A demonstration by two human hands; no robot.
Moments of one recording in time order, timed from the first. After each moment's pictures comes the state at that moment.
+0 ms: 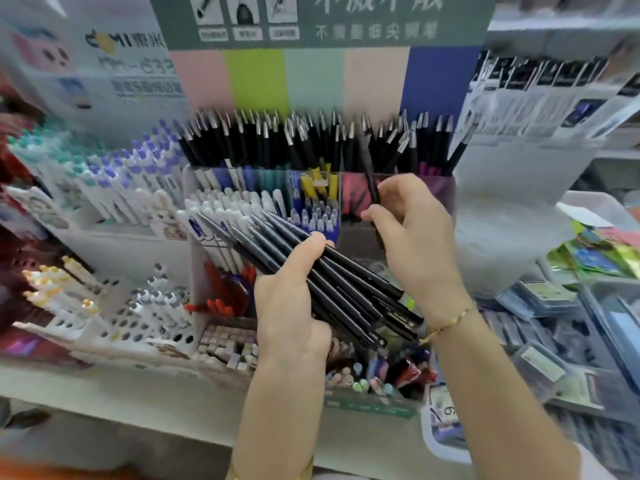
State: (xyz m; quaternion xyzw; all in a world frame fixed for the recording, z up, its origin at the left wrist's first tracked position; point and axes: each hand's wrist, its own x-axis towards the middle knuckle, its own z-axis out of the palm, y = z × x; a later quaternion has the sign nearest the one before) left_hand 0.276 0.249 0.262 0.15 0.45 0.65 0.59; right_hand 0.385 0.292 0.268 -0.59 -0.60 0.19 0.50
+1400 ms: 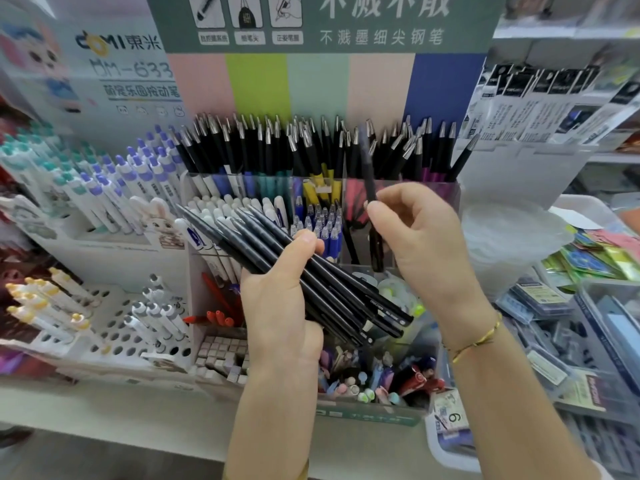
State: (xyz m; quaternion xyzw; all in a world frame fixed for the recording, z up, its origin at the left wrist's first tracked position) left_hand 0.258 0.259 0.263 0.18 0.45 0.66 0.57; right_hand 0.381 0.286 0.279 -0.53 -0.60 0.27 0.53
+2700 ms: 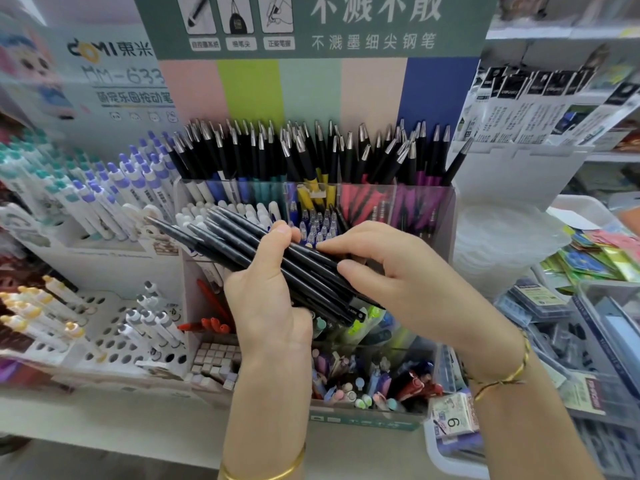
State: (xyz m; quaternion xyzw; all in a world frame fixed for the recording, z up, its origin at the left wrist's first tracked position) left_hand 0.259 0.274 0.269 0.14 0.41 0.73 0.53; right_hand 0.386 0.266 0.288 -0.47 -0.79 0.26 0.30
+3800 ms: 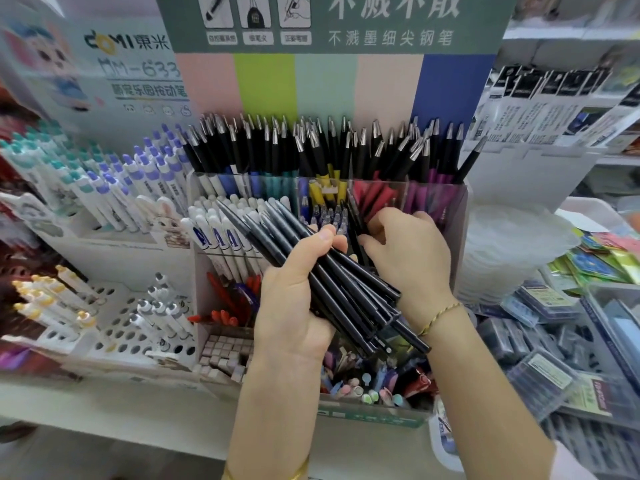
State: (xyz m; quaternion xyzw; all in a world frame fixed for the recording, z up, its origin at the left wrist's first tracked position) left_hand 0.258 0.263 0.269 0.15 0.31 0.62 0.71; right_hand 0.374 0.309 0.253 -0.70 -0.66 0.02 0.27
